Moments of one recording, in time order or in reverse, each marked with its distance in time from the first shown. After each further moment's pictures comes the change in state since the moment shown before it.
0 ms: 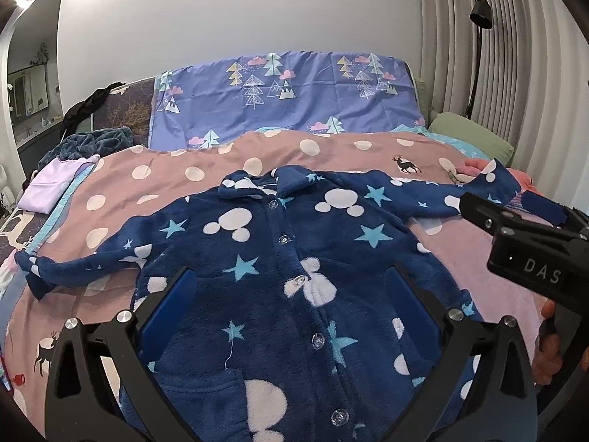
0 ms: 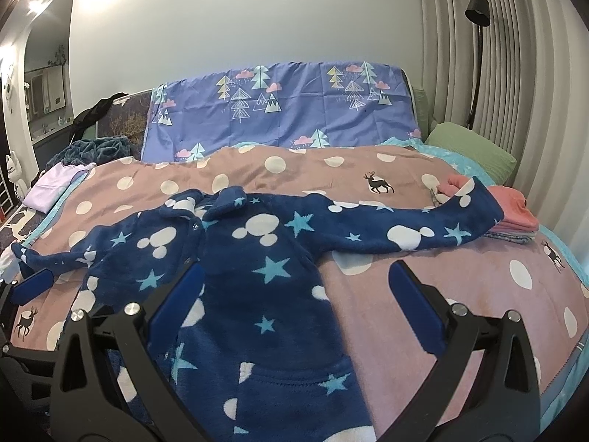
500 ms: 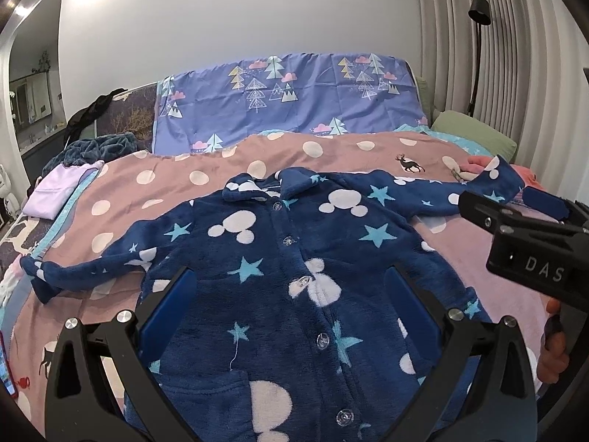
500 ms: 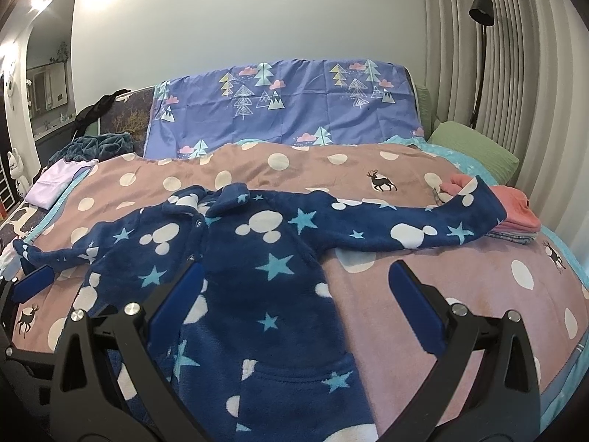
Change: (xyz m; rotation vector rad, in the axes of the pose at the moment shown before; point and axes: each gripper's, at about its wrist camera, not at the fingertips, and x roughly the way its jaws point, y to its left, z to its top) left arm 0.000 -0.004 0.001 0.018 -0.011 0.023; right arm -0.003 0.001 0.000 -0.008 0.013 0.007
